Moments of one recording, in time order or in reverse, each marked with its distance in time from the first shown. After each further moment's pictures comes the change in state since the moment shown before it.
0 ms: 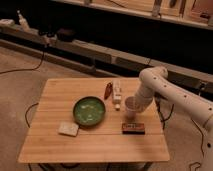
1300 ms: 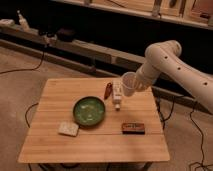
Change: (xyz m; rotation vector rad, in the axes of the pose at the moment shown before) arm -0.012 -0.069 -0.173 0.260 0.168 -0.120
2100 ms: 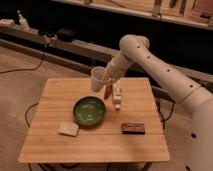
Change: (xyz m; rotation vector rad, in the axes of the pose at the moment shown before) arm -0.060 -0.139 0.083 0.126 -0.274 -0.163
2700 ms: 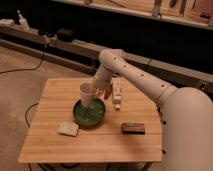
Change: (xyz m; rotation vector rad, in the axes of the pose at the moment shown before) arm -0.025 0.004 0.097 -0.135 -0.115 -0.074
